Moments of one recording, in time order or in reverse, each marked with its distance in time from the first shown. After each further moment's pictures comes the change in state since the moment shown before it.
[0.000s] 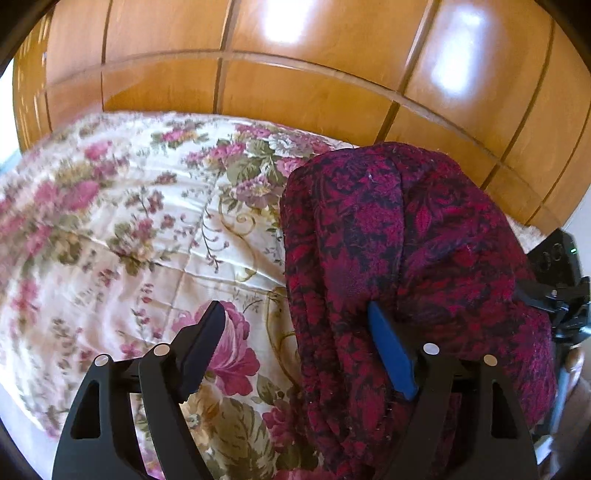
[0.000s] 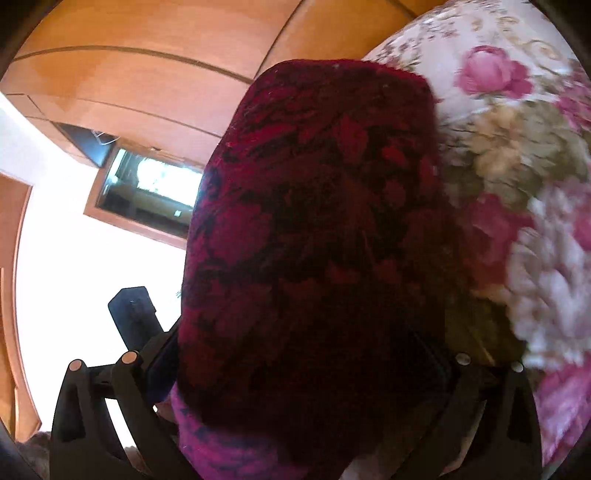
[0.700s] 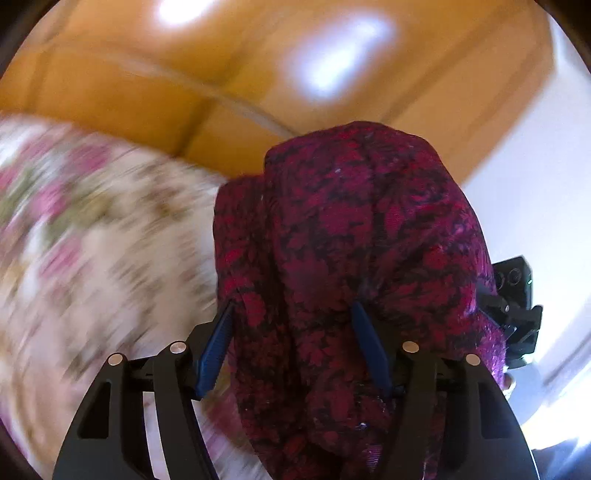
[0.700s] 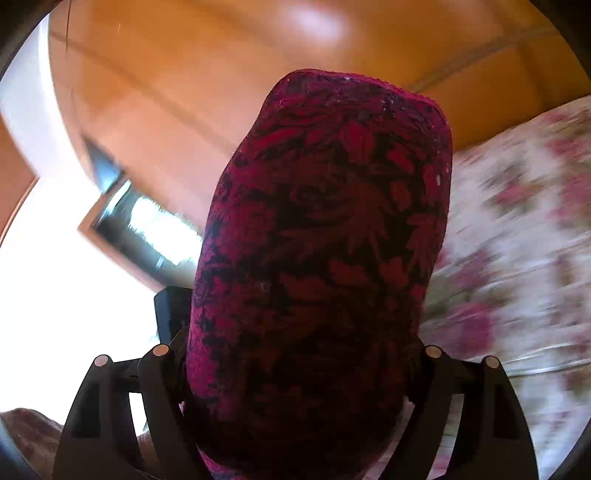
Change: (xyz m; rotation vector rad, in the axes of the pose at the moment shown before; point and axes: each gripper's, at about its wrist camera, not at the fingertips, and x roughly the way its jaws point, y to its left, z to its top) left arm 0.042 -0.179 0.064 0.116 0.046 -0.626; right arm -0.199 0.056 -0.009 -0.134 -0.449 -0.177
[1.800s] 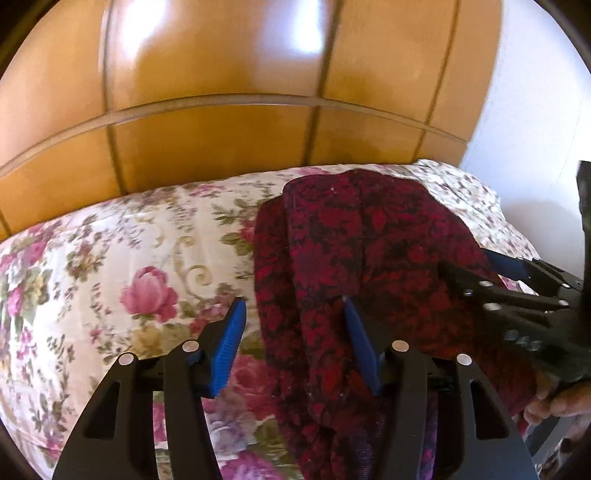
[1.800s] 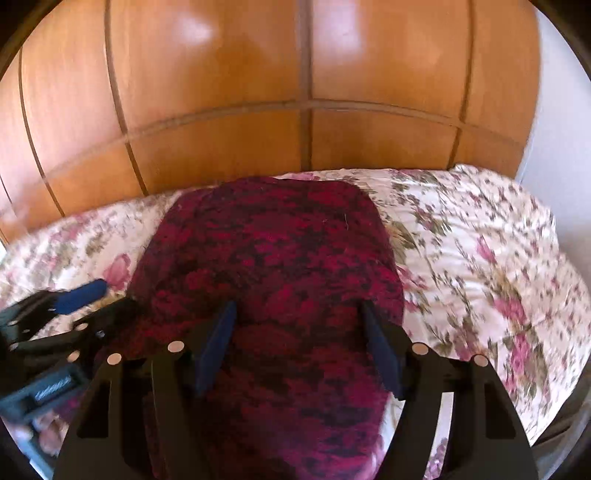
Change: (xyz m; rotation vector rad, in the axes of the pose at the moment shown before) left arm 0.152 -0.118 -0.018 0.295 0.102 0.383; right arm -0.026 -0.073 0.004 -0.266 -0.011 -0.993
